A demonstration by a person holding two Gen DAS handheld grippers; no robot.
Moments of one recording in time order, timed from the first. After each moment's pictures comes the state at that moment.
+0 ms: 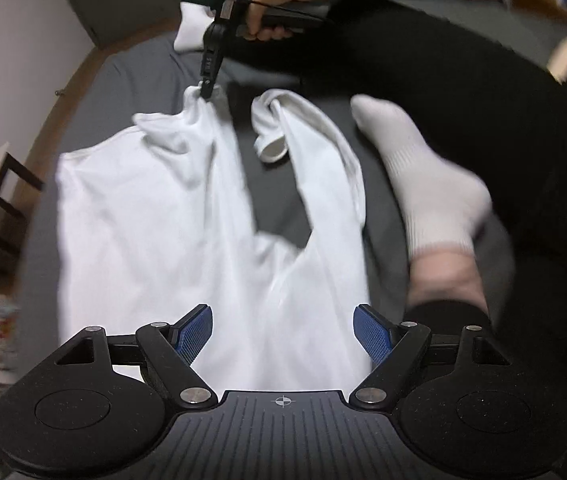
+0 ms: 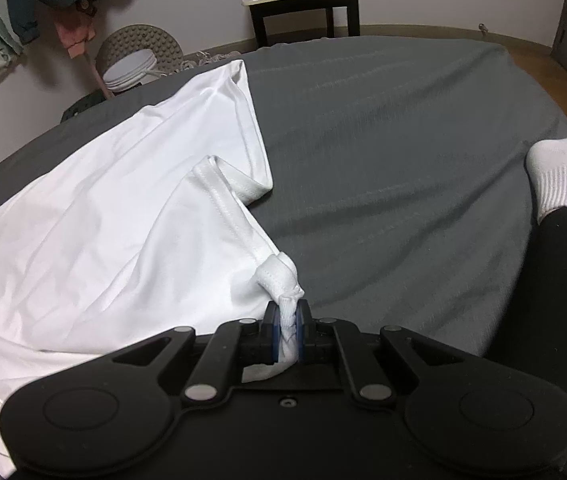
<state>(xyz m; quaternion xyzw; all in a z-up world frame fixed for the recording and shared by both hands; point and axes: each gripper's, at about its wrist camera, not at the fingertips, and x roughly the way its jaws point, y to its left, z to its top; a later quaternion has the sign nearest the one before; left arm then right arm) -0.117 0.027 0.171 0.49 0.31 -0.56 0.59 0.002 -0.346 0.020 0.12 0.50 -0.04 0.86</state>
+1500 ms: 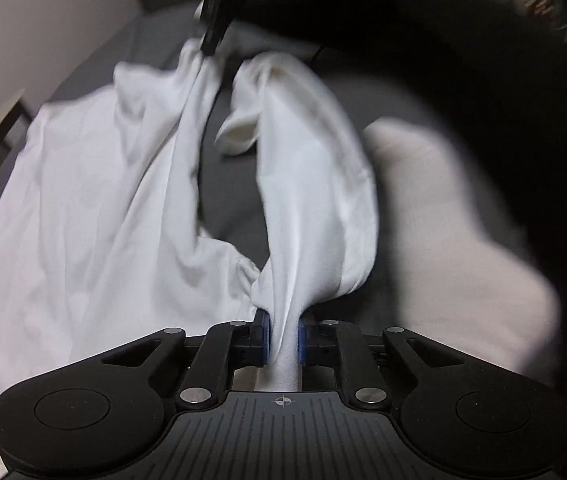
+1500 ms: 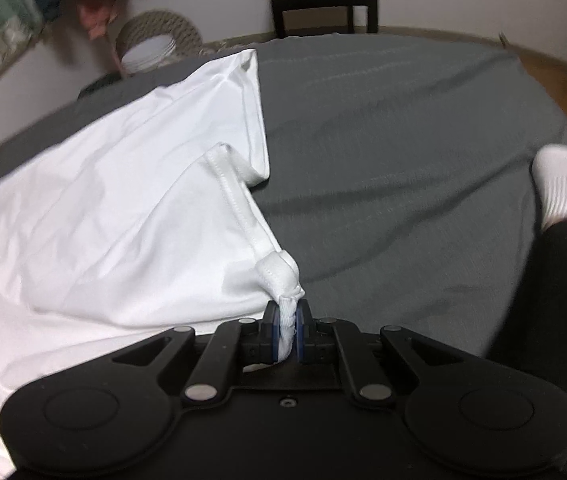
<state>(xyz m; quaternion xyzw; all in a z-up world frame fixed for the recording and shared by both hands) -0.144 -0.035 0.029 0.36 0.34 -0.56 0.66 -0.014 -0.351 0.028 0.07 0.51 0.00 0.86</state>
